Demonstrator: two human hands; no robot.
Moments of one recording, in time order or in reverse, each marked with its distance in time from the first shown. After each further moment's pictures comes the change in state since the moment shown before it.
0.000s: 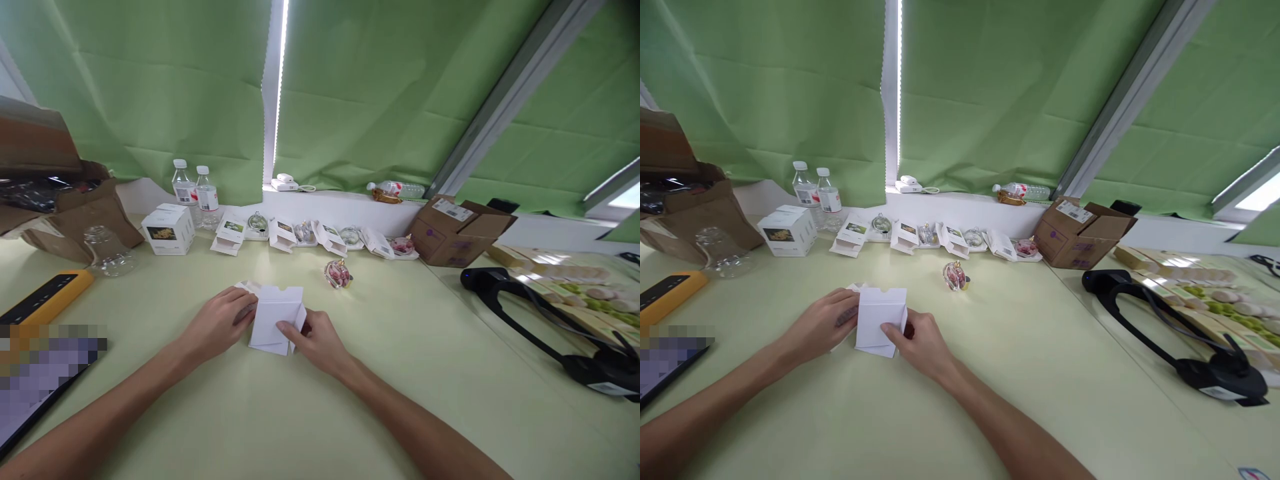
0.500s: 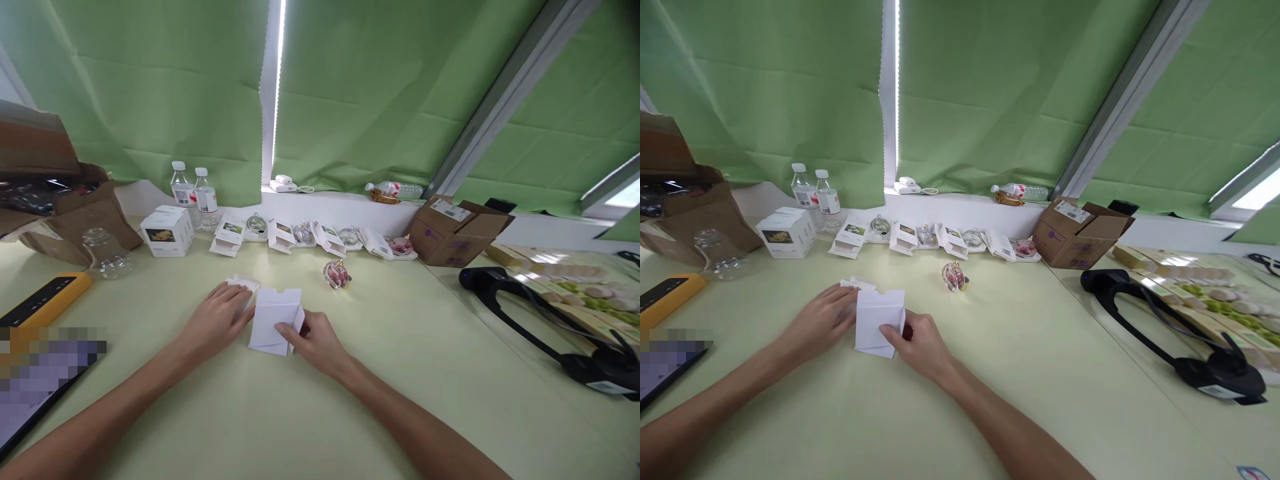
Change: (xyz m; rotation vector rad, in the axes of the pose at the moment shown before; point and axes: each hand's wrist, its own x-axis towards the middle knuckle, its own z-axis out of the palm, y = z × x) left_hand 0.000 -0.010 0.007 0.142 0.052 -0.013; right_hand -0.001 0.004 0.000 -0.058 0.000 -0.010
